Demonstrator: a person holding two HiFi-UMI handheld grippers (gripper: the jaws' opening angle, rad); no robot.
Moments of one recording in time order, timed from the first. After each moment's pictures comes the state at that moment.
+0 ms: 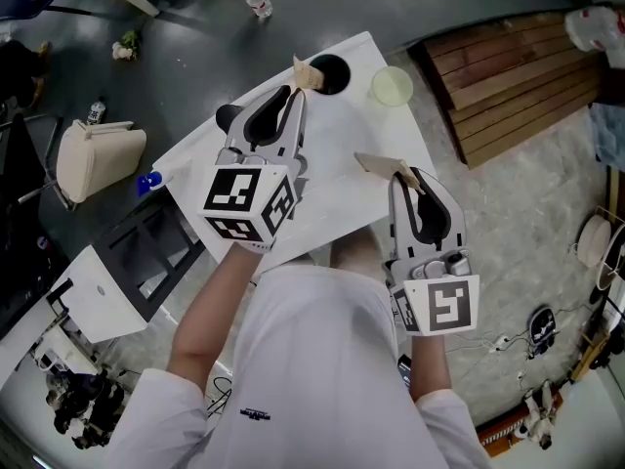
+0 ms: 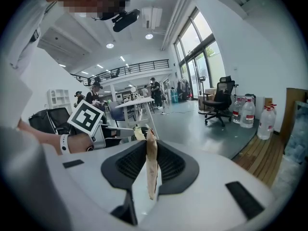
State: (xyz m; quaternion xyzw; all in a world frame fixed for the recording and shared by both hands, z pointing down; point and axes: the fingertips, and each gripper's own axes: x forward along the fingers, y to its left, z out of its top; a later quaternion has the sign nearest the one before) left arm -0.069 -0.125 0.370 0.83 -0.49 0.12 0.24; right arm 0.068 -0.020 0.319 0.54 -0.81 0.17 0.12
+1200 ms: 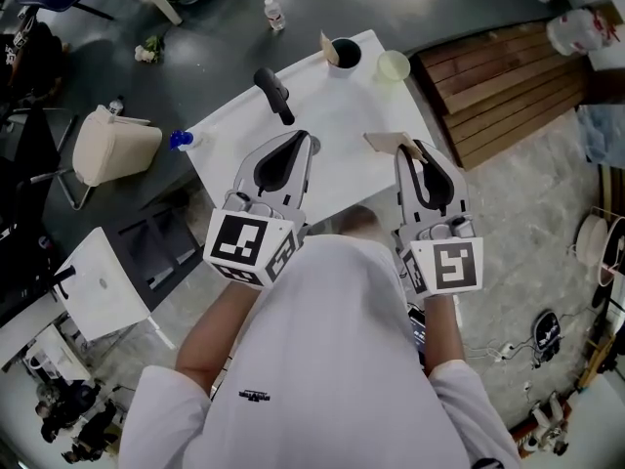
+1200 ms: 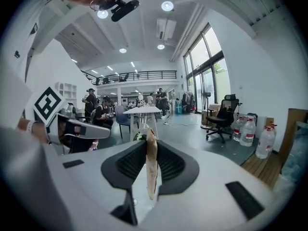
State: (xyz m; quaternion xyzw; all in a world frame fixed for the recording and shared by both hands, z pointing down) left arm -0.100 0.038 0.260 0.86 -0.45 0.09 0.20; right arm 0.036 0.055 0.246 0.54 -0.83 0.09 0.11
